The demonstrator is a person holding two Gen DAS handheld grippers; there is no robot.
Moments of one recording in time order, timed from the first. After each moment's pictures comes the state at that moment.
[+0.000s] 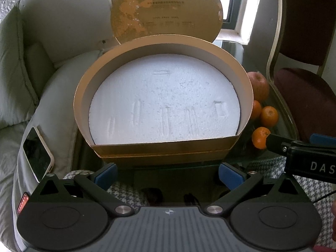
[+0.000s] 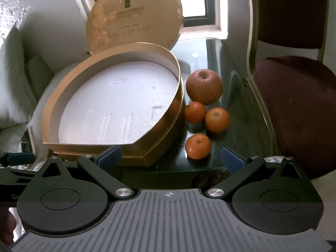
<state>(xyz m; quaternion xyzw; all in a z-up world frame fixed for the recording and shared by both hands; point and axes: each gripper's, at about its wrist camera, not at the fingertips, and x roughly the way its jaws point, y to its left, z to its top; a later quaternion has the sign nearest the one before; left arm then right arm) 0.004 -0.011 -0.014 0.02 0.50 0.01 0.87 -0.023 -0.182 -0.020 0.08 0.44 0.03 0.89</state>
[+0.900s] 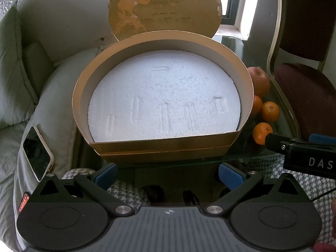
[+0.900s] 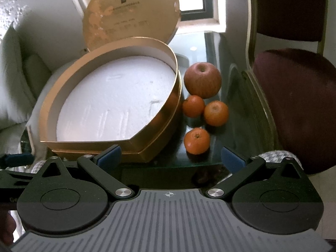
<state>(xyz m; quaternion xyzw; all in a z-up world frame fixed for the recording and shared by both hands) 0.005 -0.015 -0.018 0.03 0.50 0.01 0.86 -0.017 -0.184 -0.028 0.10 0.44 0.03 0.89</state>
